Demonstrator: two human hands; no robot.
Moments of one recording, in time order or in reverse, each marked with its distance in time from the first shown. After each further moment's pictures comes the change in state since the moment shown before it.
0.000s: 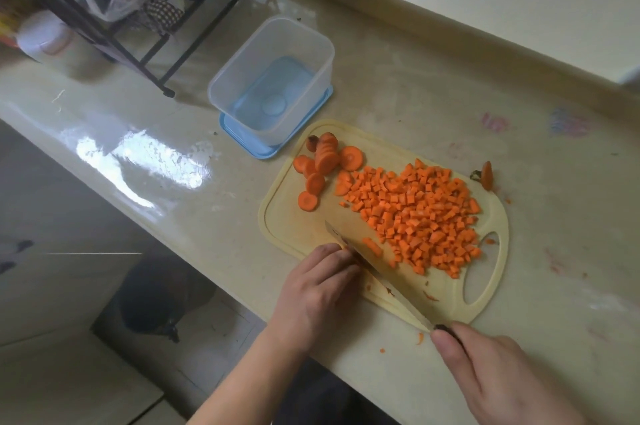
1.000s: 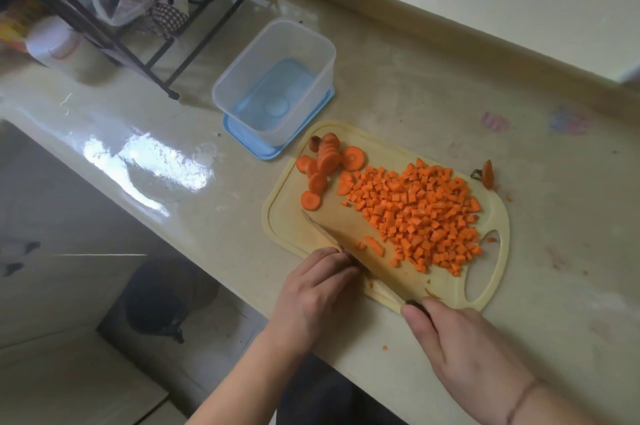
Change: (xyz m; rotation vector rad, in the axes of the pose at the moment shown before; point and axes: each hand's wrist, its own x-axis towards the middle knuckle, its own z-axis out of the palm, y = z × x) left_hand -0.006 0.001 -0.008 -0.016 -0.020 -0.004; right_hand 0.018 -0.016 0.010 -0.034 -0.035 -0.054
